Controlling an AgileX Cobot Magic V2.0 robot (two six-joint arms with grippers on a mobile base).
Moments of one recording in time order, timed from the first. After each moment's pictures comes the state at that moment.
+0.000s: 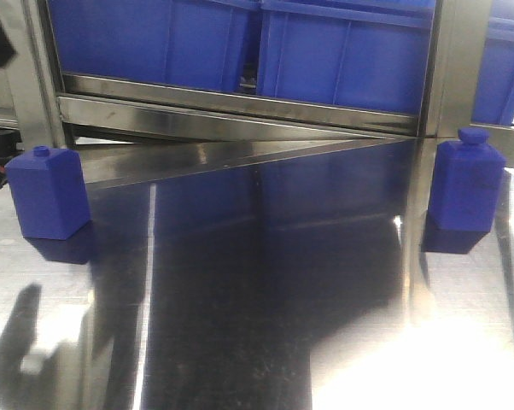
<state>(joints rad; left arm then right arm) -0.16 1.50 -1.34 -0.20 1.03 0.12 0.05 -0.01 0.03 0.06 0.08 0.02</state>
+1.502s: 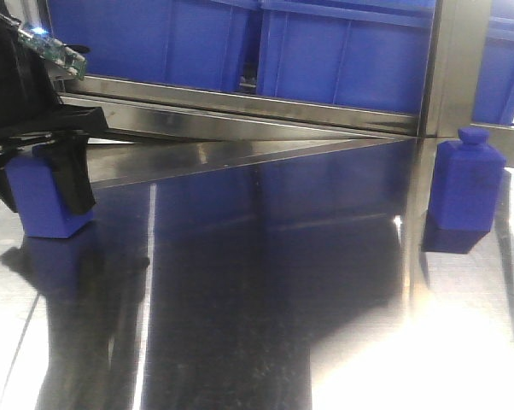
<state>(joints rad) -0.24 1.84 -1.37 -0.16 1.01 0.04 0.05 -0.01 0.03 0.06 0.08 0.02</state>
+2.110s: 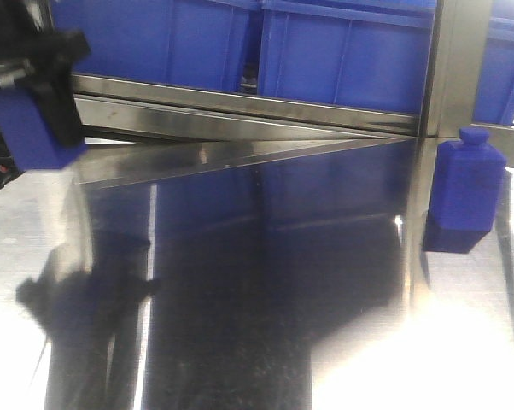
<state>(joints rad) -0.24 1.64 -1.37 -0.16 0.99 0.04 0.05 -0.01 0.03 0.06 0.07 0.02</state>
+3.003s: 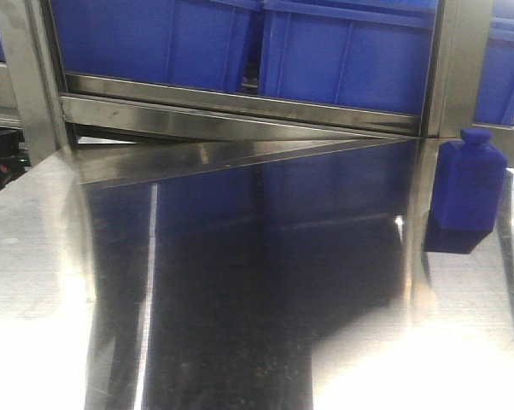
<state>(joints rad) -0.24 0.73 -0.69 -0.10 0.54 0.04 0.05 0.25 -0.43 0.08 0.40 0.02</state>
